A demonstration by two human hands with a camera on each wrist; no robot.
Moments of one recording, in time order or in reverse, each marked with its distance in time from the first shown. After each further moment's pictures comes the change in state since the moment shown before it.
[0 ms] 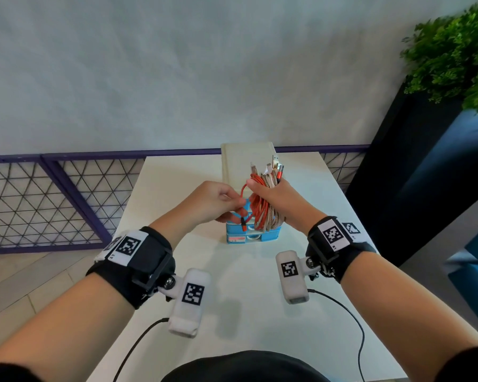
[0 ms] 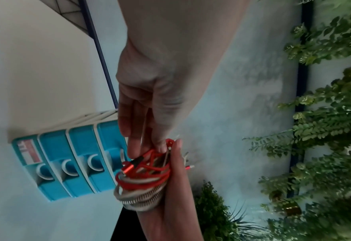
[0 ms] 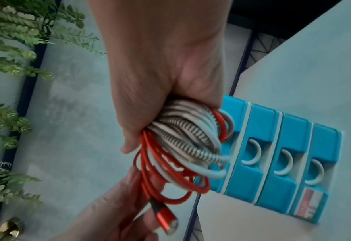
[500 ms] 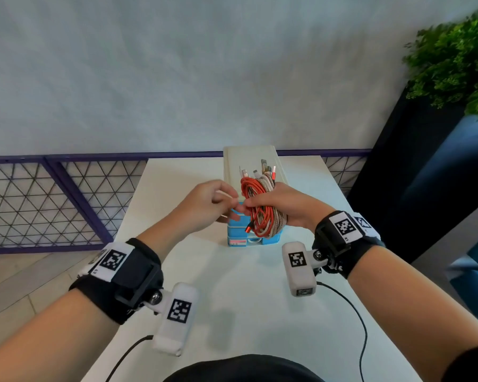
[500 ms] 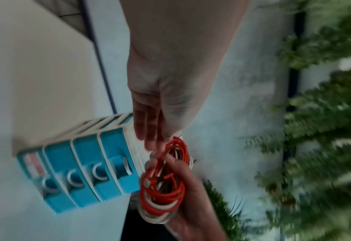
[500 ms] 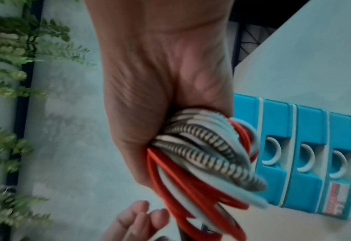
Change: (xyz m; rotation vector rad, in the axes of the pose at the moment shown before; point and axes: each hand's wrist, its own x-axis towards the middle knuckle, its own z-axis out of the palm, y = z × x) left_hand -0.014 -0.004 -0.006 -0.124 0.070 0.122; right_hand -0.009 -0.021 -0.008 0.147 -0.321 0.181
